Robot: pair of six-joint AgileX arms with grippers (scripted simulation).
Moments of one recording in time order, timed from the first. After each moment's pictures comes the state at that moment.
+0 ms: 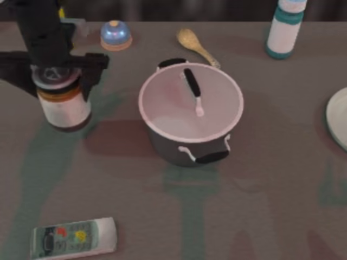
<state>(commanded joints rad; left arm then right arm) -0.23 2.15 1.91 -1.34 0.00 -0.12 0.00 0.00 0.00 0.00 0.00 0.00</state>
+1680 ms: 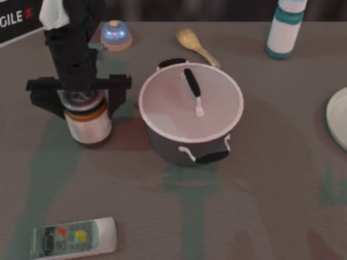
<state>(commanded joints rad) -0.29 2.22 1.79 -1.14 0.00 -0.28 0.00 0.00 0.00 0.00 0.00 0.00</state>
